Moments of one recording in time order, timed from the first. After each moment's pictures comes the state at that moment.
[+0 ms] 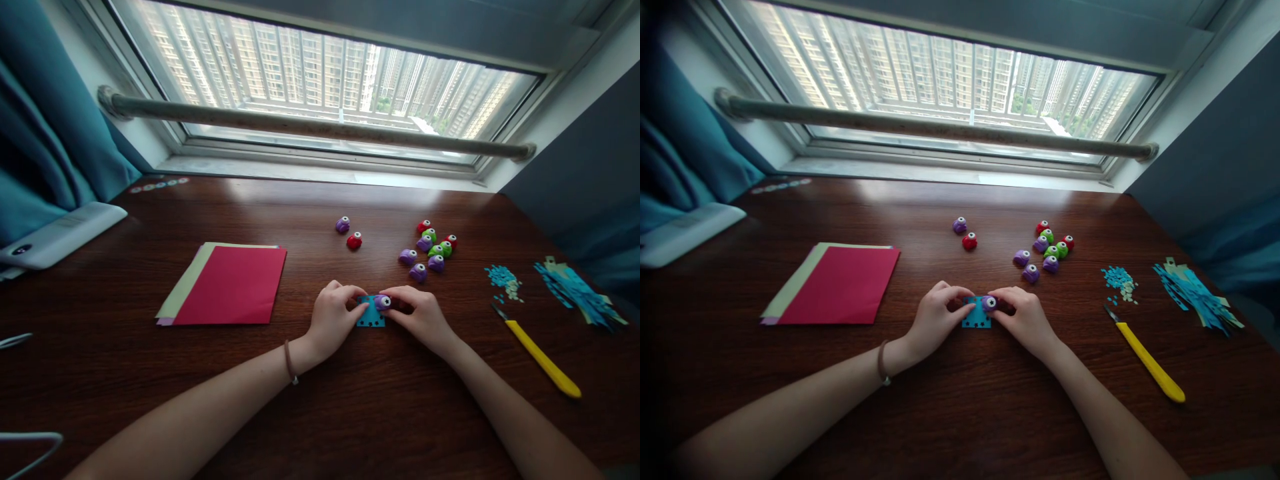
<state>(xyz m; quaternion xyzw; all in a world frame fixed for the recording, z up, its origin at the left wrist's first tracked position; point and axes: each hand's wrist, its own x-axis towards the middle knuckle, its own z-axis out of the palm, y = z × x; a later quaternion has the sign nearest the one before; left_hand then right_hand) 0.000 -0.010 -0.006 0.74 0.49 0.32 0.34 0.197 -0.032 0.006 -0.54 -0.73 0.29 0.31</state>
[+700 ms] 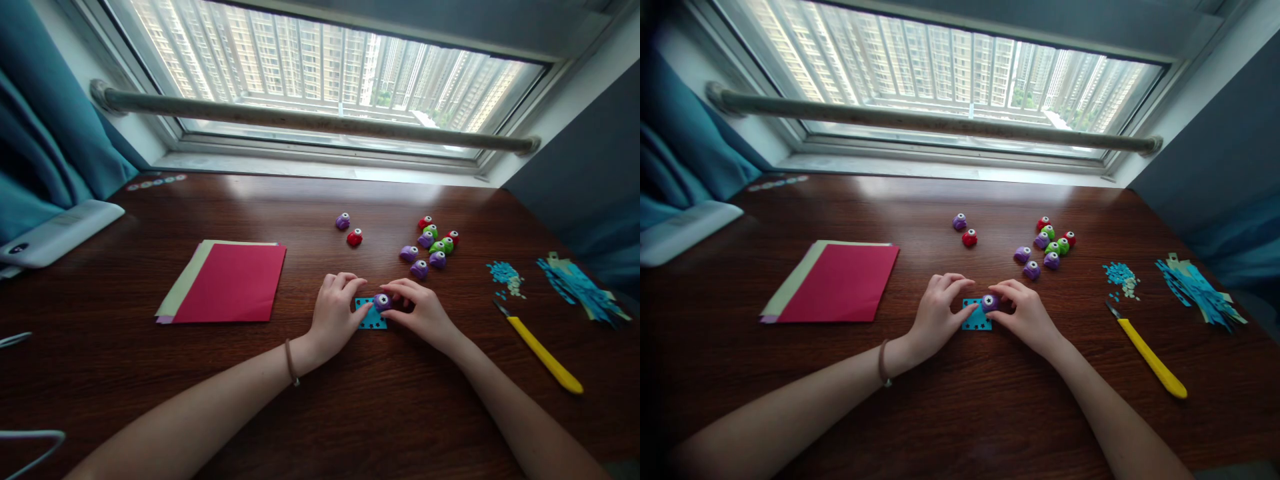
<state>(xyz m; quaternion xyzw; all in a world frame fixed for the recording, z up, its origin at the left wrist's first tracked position) 0.002 -0.012 -0.003 0.79 0.46 0.33 0.21 0.201 -0.030 0.006 -0.53 -0.74 0.29 0.29</state>
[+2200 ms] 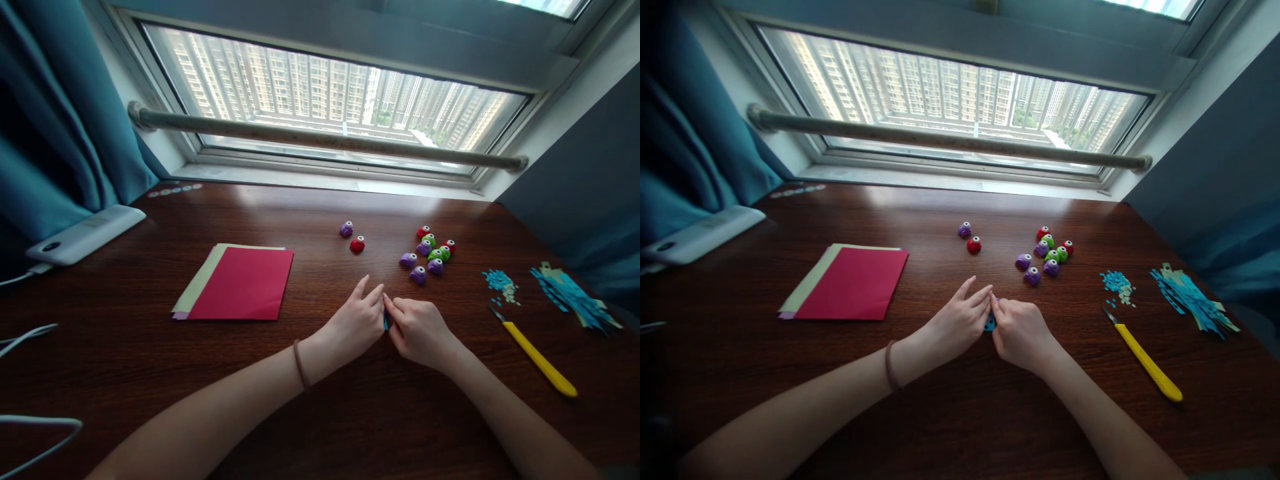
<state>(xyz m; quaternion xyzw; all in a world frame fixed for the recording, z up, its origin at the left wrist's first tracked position) 0.014 -0.021 0.014 0.96 0.21 0.11 -0.12 0.180 -0.053 0.025 -0.49 -0.87 -0.02 0.05</state>
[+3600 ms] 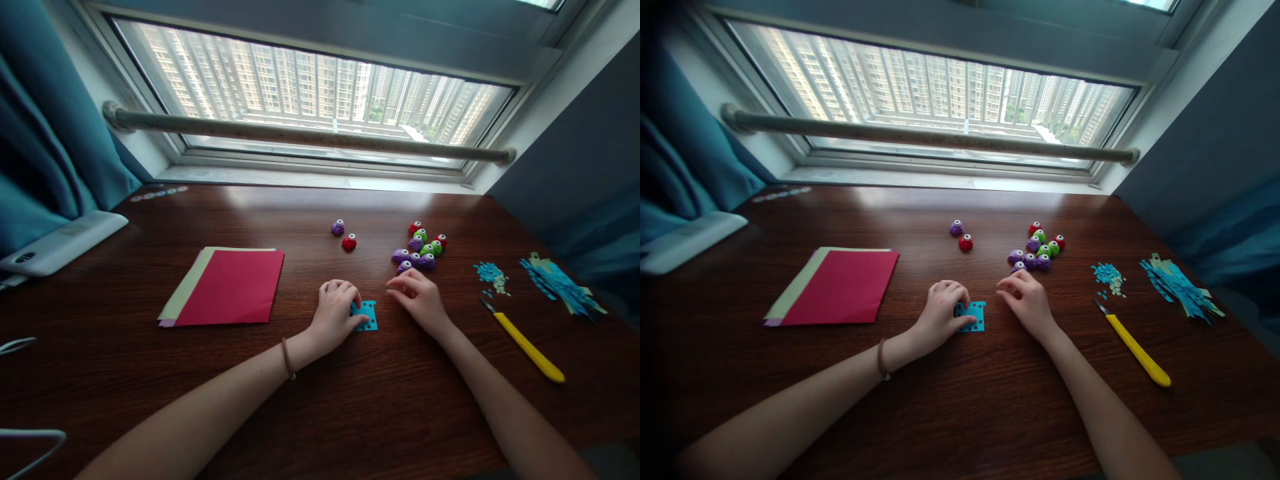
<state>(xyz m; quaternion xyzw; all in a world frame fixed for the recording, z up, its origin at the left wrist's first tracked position) 0.003 -0.010 -0.006 0.84 0.44 0.23 0.23 0.218 -0.021 -0.009 -0.58 -0.72 0.14 0.35</state>
